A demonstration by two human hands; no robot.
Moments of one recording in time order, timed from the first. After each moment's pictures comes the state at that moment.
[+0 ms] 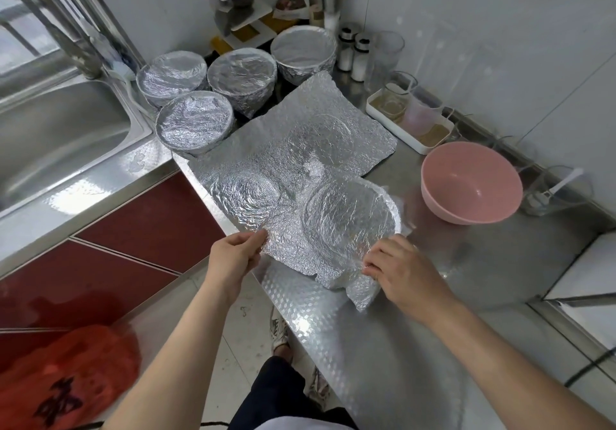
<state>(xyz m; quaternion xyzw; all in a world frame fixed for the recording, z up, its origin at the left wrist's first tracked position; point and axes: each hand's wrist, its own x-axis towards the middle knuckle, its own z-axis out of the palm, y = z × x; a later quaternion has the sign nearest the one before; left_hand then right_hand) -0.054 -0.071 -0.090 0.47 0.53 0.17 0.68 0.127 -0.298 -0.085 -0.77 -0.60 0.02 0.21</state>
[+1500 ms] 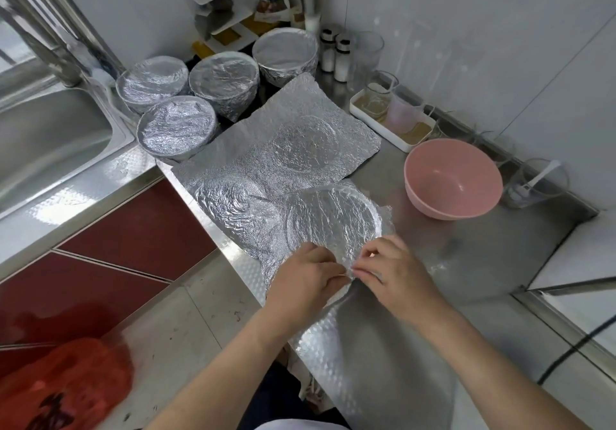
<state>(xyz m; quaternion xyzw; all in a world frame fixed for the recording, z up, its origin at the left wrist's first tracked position) -0.008 -0.163 -0.078 0.96 0.08 0.11 0.23 0.118 -0.311 -0.073 -0.80 -0.52 0.07 0.29</state>
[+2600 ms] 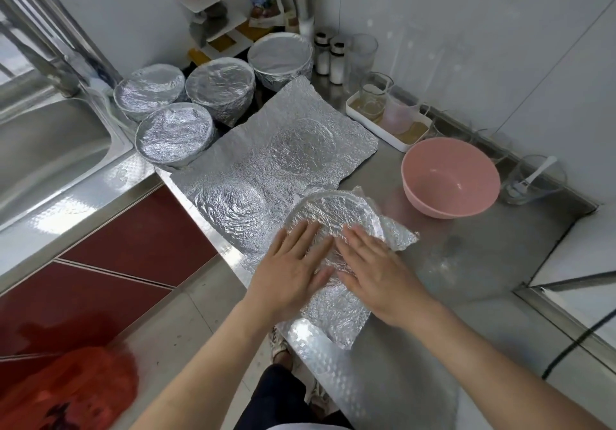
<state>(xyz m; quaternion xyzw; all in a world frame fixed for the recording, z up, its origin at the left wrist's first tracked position) -0.015 -0.136 -0.071 0.98 0.10 -0.09 0.11 0.110 -0.295 -0.075 -0.81 -0.56 0.12 0.10</state>
